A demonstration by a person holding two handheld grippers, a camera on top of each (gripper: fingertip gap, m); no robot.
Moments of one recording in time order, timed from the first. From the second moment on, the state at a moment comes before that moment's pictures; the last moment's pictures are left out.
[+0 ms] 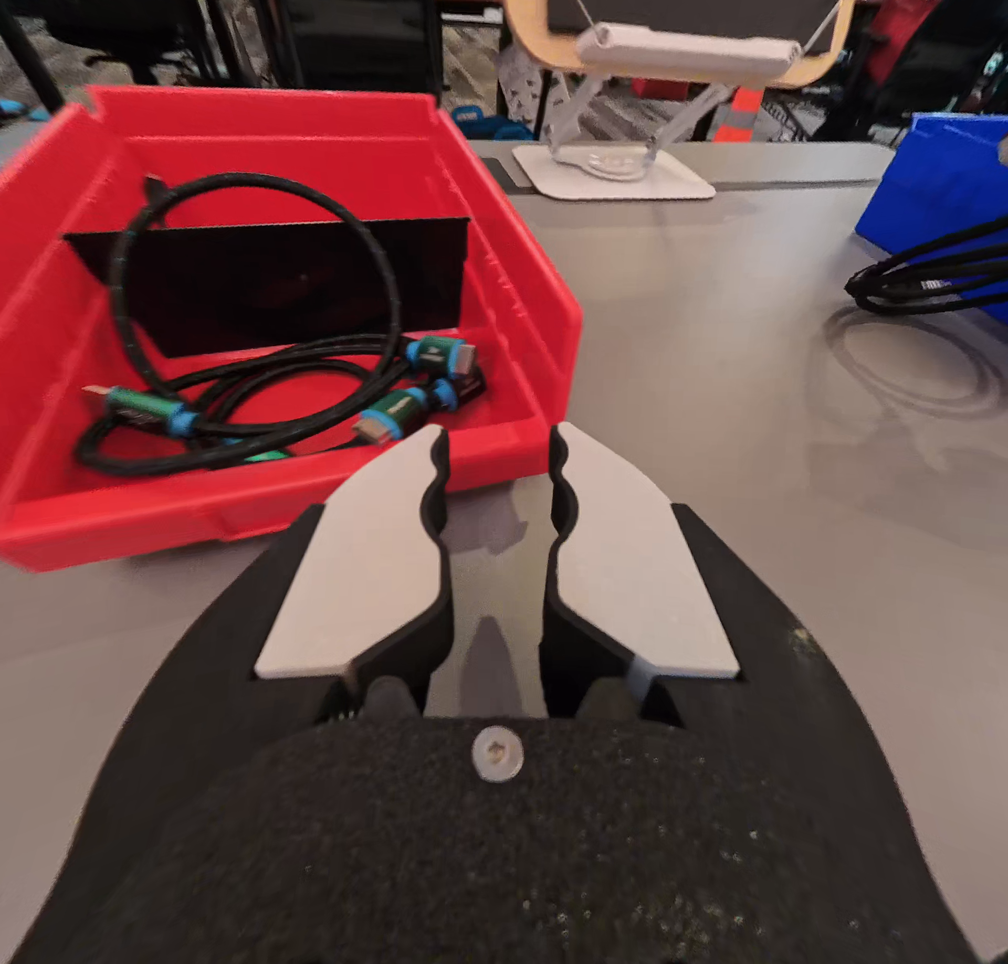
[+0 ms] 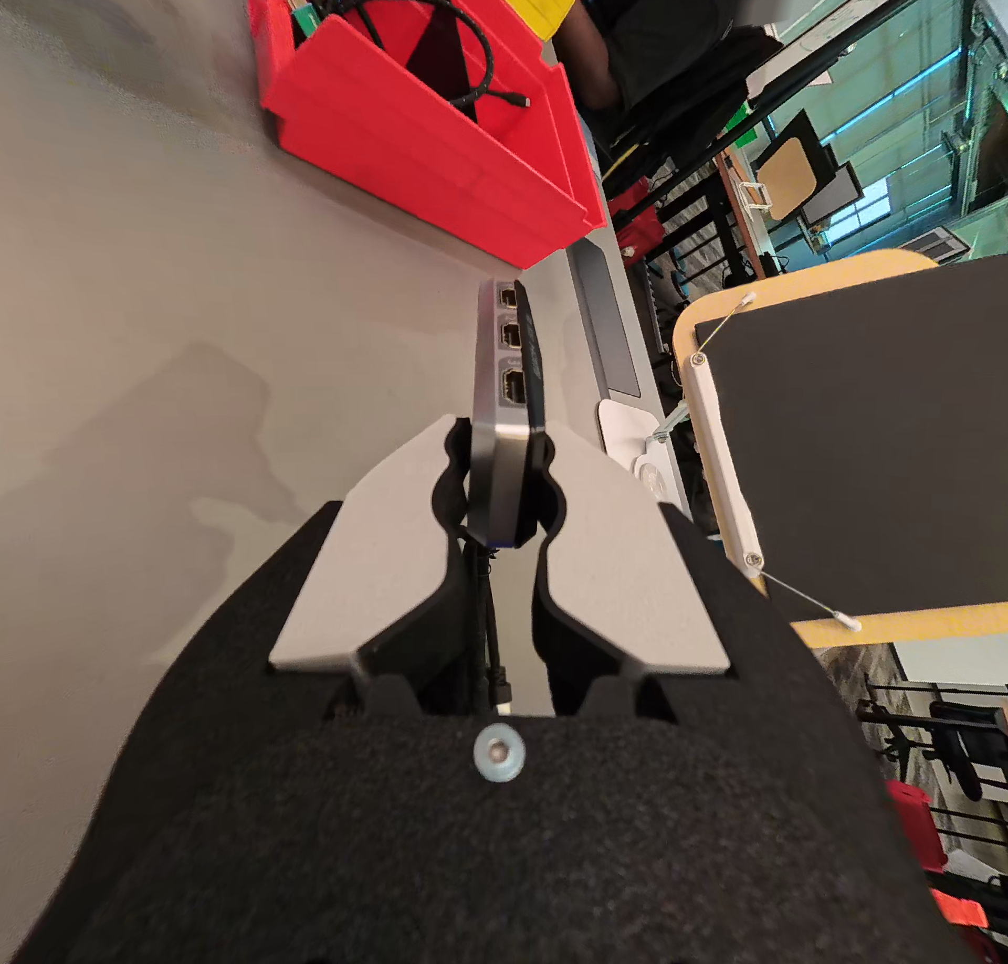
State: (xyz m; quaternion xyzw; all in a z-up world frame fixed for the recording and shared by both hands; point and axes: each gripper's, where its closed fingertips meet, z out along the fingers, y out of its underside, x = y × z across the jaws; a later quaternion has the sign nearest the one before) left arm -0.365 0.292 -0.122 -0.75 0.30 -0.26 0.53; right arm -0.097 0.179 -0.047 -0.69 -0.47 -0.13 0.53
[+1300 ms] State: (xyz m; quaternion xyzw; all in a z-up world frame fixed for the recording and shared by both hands) left arm -0.354 0.337 -0.018 -0.77 0.39 -0.24 0.45; right arm -0.092 0.178 -0.053 -0.70 -0.47 -0.13 0.52
